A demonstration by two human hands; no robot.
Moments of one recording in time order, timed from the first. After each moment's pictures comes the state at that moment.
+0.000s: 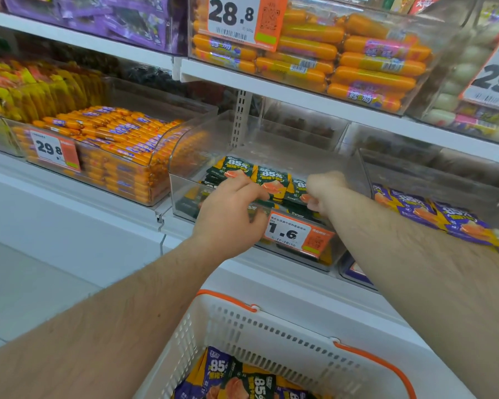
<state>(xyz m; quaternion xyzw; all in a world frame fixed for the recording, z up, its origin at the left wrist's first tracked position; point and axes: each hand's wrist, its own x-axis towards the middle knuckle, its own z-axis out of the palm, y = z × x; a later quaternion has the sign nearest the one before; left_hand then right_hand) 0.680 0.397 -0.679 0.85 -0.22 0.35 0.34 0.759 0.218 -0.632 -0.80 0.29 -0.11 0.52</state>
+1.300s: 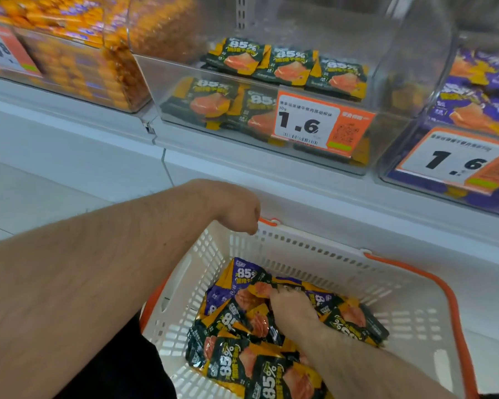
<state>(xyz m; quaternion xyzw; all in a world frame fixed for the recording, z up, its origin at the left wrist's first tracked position) 0.667 0.378 -0.748 0.91 -0.21 -0.36 -0.03 0.552 0.228 -0.987 -0.96 -0.15 0.22 -0.05</state>
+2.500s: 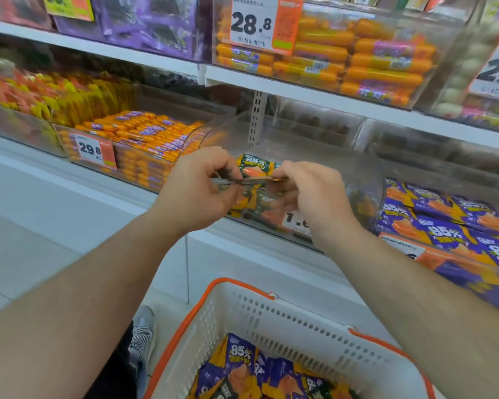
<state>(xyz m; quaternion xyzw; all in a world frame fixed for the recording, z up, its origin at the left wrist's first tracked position) 0.635 0.472 -0.629 0.82 -0.25 0.32 0.41 0.618 0.291 -0.601 -0.75 -0.05 -0.08 0.66</state>
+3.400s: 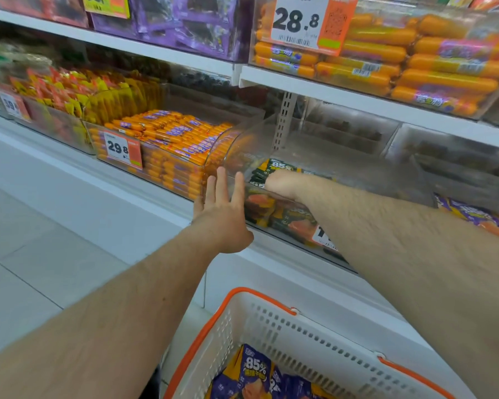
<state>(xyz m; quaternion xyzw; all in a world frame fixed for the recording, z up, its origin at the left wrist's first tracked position) 0.672 0.468 -0.675 0.99 0.01 -0.02 0.12 0.762 0.351 -0.627 -0.97 -0.01 0.11 0.21</state>
